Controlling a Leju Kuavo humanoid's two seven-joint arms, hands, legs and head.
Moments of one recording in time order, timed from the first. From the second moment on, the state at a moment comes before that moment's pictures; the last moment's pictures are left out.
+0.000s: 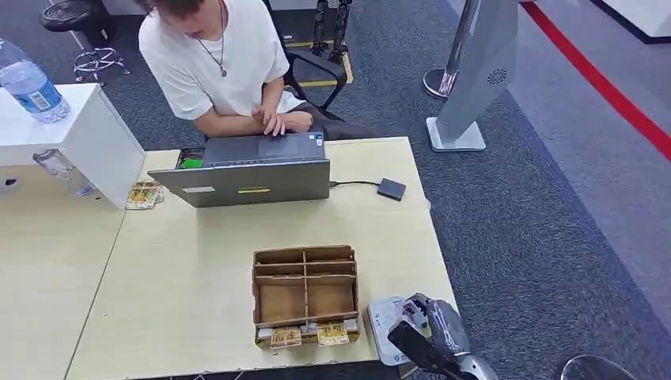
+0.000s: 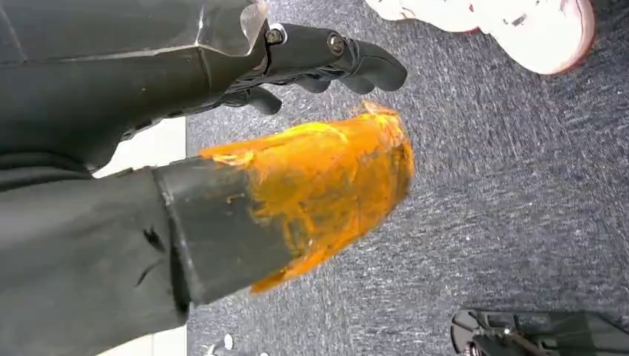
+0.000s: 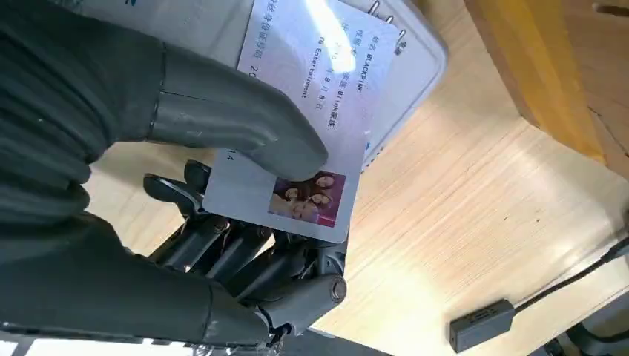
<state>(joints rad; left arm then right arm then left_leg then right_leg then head) -0.04 -0.18 0.43 -0.21 -0.89 0.27 0.15 0.19 -0.06 0.20 -1.37 0.71 -0.41 -0.24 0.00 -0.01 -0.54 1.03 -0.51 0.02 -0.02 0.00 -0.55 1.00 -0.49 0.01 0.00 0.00</state>
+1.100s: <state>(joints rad) -0.04 -0.20 0.45 -0.21 -0.92 0.26 0.15 0.15 -0.08 0.21 -1.43 1.05 -0.68 -0.13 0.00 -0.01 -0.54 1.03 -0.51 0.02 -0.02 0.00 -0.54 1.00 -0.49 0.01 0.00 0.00</state>
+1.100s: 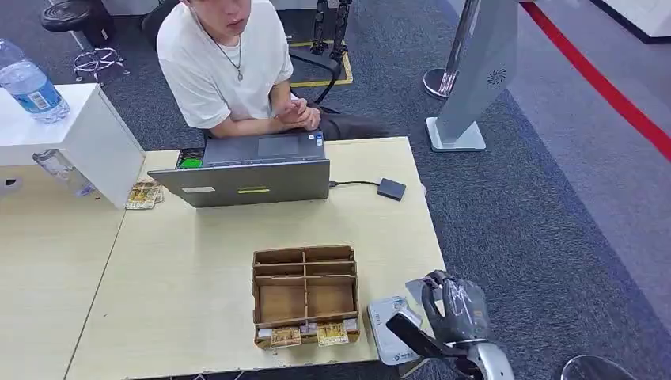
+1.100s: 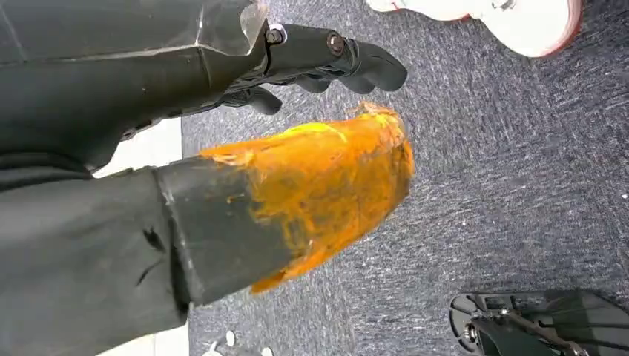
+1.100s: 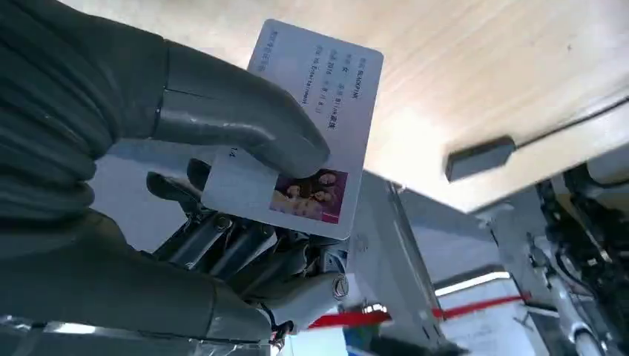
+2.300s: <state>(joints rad) -0.04 -0.21 0.45 -0.21 -1.00 0.25 0.15 -0.12 0.02 0.24 -1.47 1.29 -0.69 -0.15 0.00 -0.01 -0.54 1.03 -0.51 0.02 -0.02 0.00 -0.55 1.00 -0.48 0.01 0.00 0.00</state>
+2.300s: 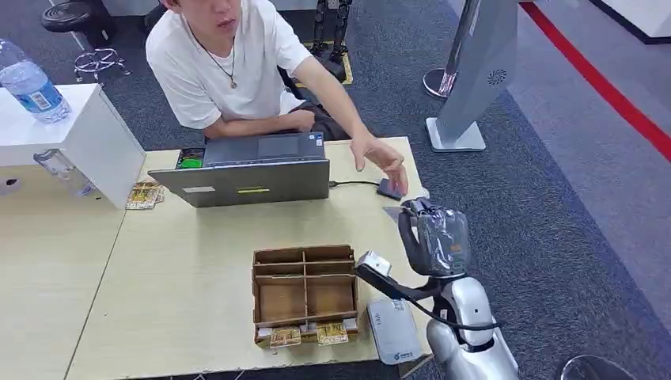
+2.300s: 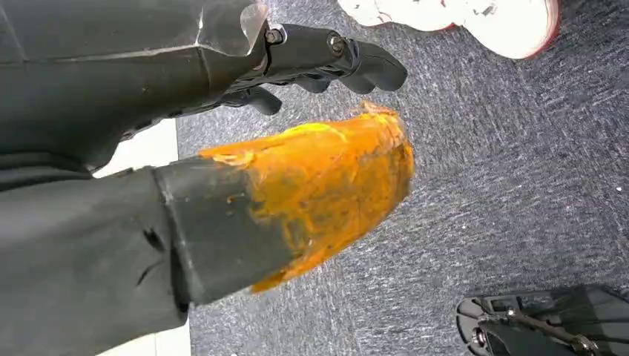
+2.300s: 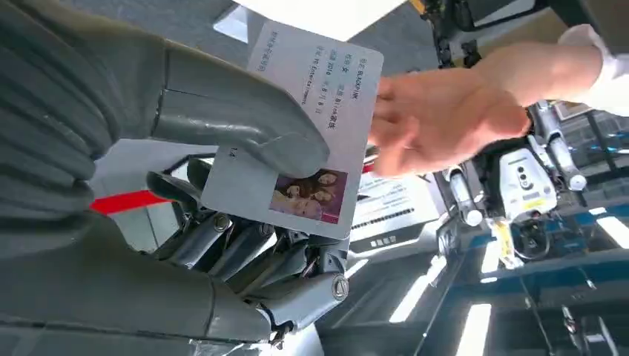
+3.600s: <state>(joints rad) -0.04 -0.21 0.46 -0.21 -1.02 0.24 0.15 -0.23 0.06 0.36 -1.39 1.15 -0.69 -0.14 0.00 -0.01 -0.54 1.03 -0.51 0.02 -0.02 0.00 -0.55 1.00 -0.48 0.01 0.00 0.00</state>
